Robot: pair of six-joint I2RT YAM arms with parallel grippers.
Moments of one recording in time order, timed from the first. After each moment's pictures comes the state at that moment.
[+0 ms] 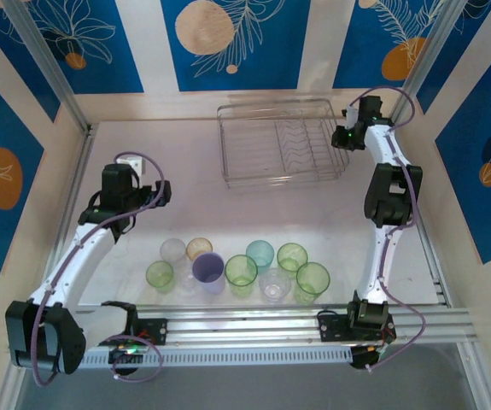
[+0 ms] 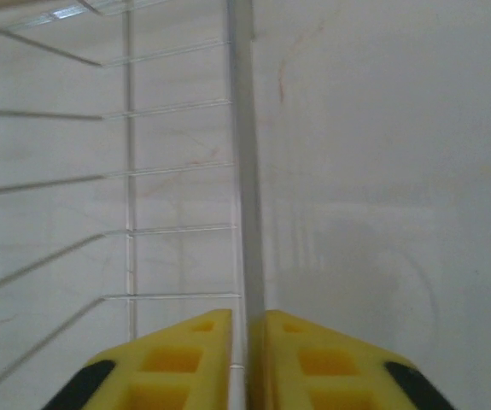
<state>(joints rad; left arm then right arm) -0.15 1.11 0.85 -0.39 -0.02 -0.16 -0.10 2.29 1.99 -0.71 -0.28 0.00</state>
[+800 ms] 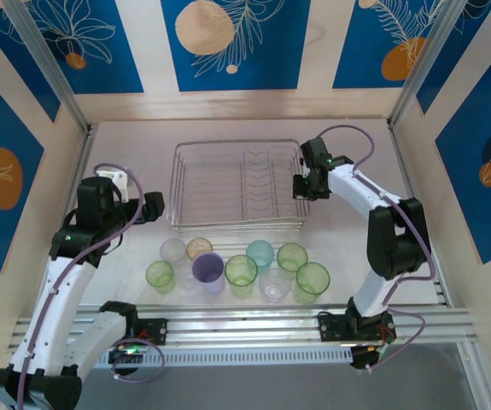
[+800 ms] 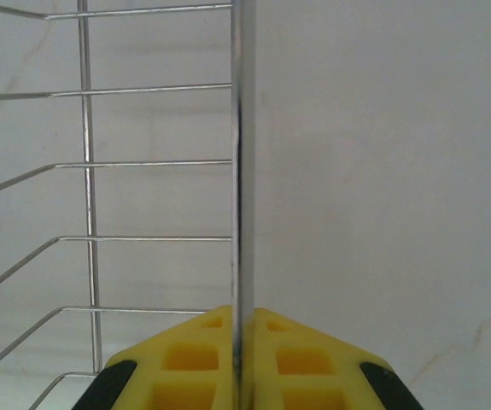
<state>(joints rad) -0.15 0.83 0.94 -0.75 0.07 -0.23 0.29 1.70 1.24 -0.73 -0.02 0.35</state>
